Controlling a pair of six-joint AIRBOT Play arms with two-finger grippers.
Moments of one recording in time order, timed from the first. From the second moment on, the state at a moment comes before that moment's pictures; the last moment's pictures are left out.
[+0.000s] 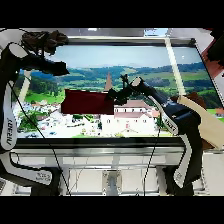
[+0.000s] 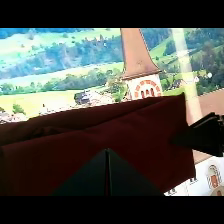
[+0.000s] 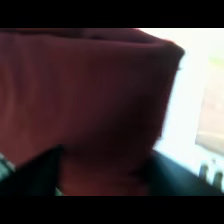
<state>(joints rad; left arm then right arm) 0.05 -1.60 1.73 1.03 -1.25 -1.24 0.36 -2.03 1.65 -0.69 0.99 1.58</state>
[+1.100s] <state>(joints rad) 0.05 -1.60 1.73 1.05 -1.30 -1.24 -0.30 -1.43 1.65 -0.97 1.32 1.64</state>
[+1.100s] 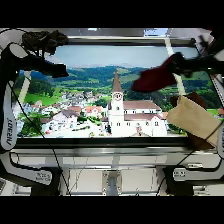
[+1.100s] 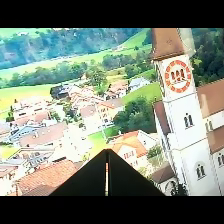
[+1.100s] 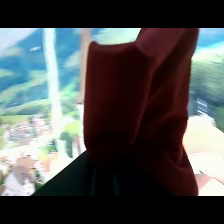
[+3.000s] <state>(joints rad) -0.05 -1.60 1.73 0.90 -1.33 -1.29 -0.15 -1.20 1.46 -1.31 1.27 1.36</state>
